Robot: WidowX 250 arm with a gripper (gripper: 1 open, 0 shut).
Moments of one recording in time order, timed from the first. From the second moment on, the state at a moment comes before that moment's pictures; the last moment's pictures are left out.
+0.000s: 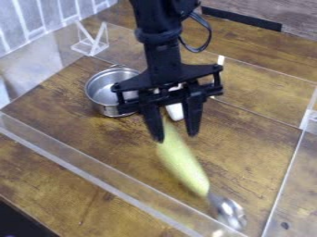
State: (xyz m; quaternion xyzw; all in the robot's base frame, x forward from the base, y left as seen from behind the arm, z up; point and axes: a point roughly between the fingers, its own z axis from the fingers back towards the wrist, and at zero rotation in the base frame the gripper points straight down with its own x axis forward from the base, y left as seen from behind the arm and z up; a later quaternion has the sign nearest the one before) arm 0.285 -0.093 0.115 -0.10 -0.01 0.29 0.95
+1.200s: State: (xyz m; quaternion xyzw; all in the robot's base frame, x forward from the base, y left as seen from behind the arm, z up) arm 0.317 -0.102 0.050 -0.11 0.00 0.29 0.95
